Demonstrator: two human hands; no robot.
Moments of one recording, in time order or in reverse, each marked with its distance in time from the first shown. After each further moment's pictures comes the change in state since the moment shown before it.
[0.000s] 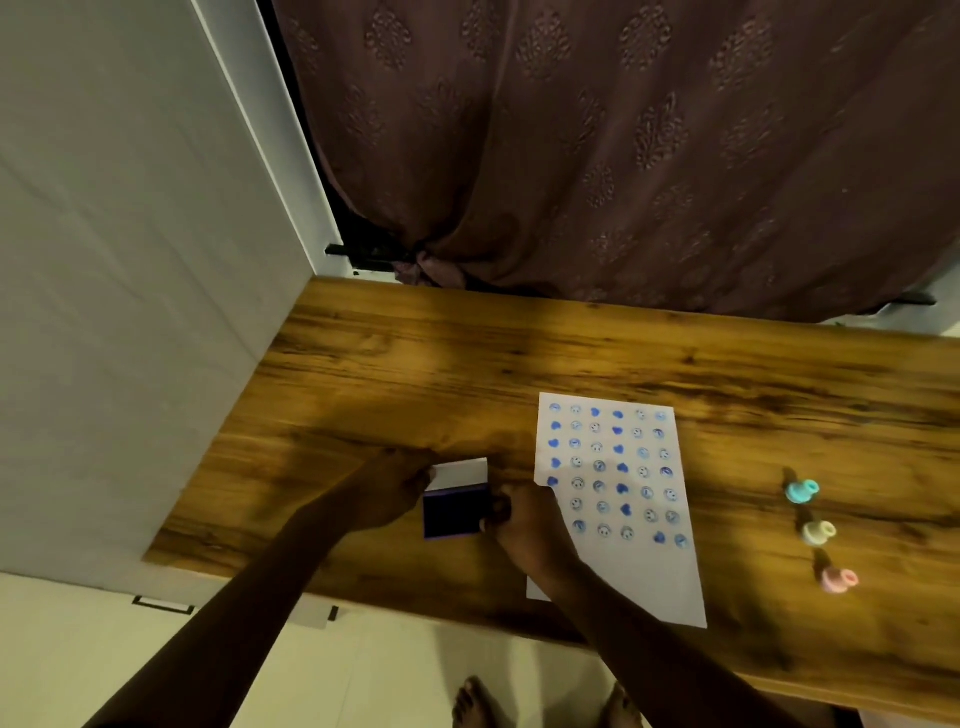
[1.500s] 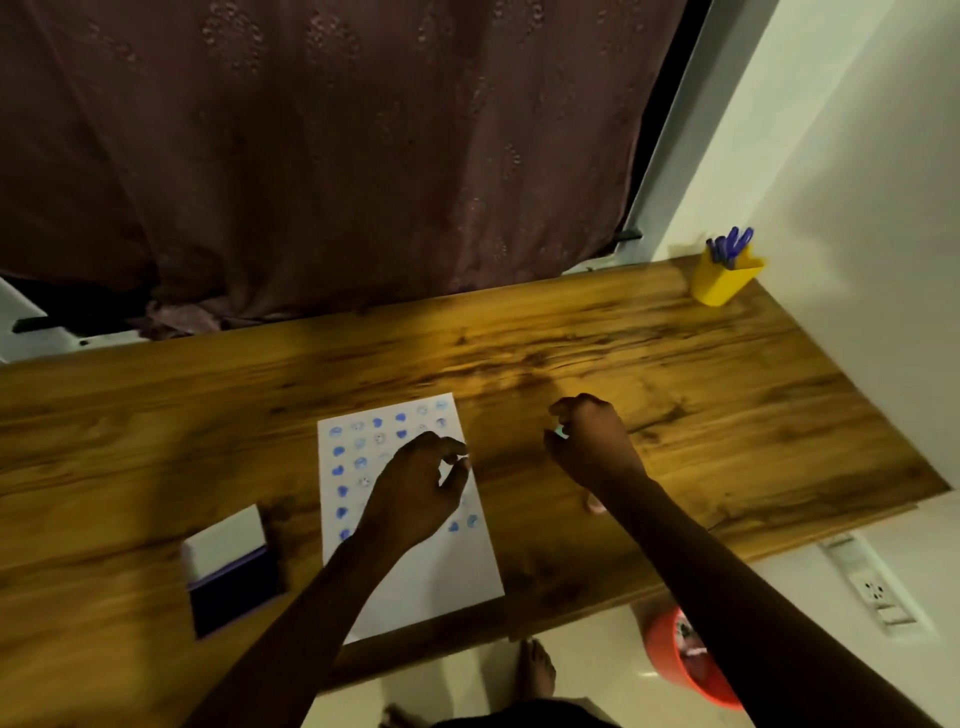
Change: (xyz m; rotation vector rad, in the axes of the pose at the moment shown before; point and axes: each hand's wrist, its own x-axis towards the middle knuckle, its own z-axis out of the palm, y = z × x) left_hand 0.125 0.257 0.121 -0.141 0.108 0.132; right_hand -0.052 0.167 -0.275 -0.269 0.403 0.228
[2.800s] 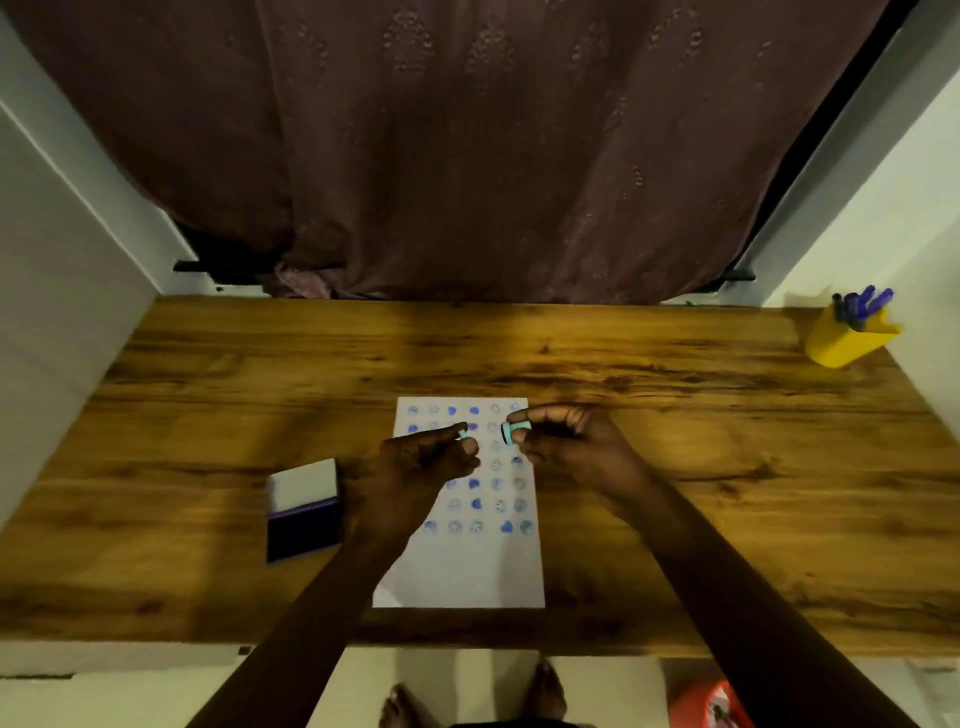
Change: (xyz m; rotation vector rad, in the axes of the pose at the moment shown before) left_hand -0.039 -0.004 -0.046 -0.899 0.294 -0.290; right_hand -0.005 -0.084 -0.001 0.875 -0.464 -0.011
